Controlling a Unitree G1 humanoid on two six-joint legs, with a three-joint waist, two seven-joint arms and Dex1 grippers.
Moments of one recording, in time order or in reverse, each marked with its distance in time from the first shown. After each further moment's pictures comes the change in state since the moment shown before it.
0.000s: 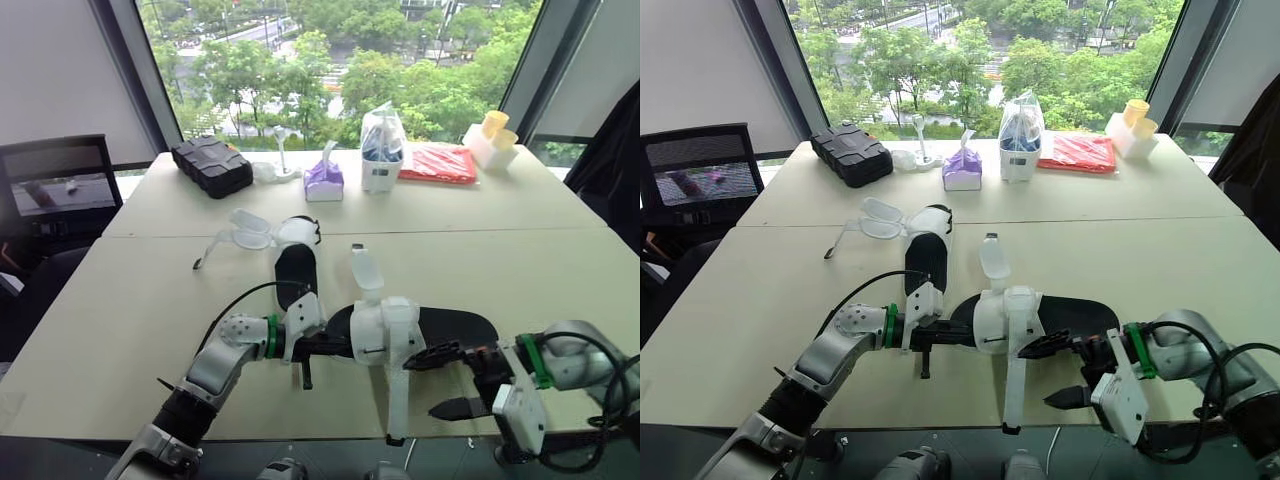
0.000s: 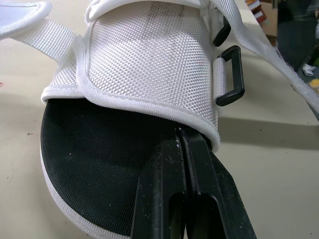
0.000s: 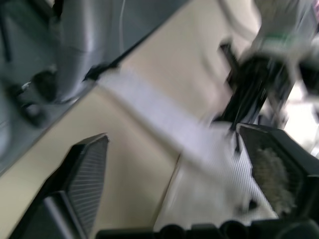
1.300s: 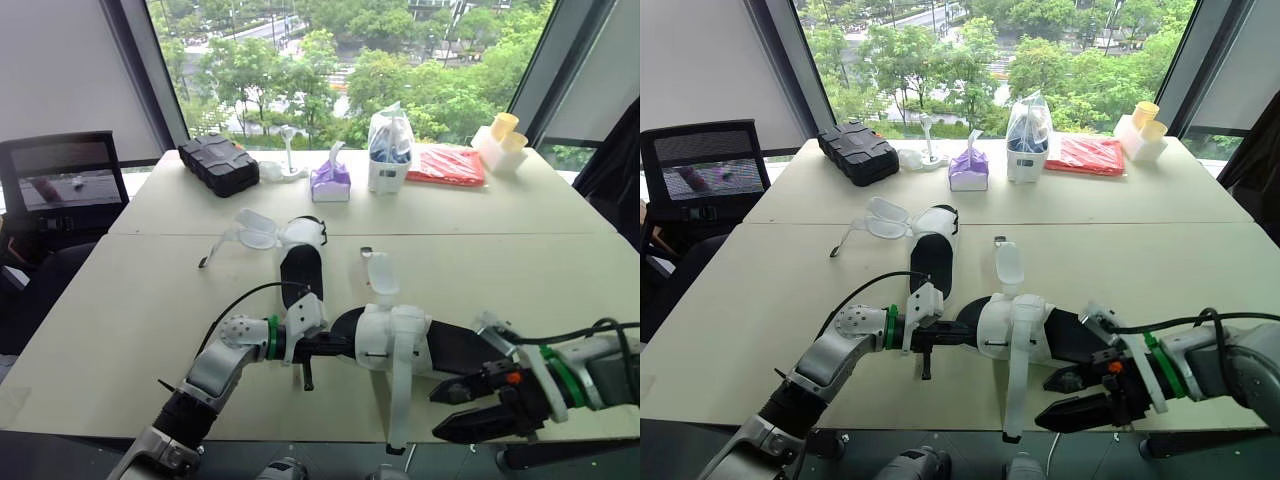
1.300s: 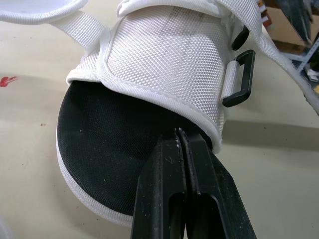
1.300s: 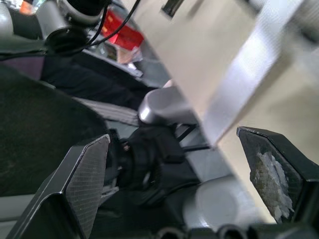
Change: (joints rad) left arm 0.011 -0.003 0.001 -0.019 -0.001 0.021 0.009; right arm 0.141 -0.049 -0.322 -0.548 1.001 2.227 -0.096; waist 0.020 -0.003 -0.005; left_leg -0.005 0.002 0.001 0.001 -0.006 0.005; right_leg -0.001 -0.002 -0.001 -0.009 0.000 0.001
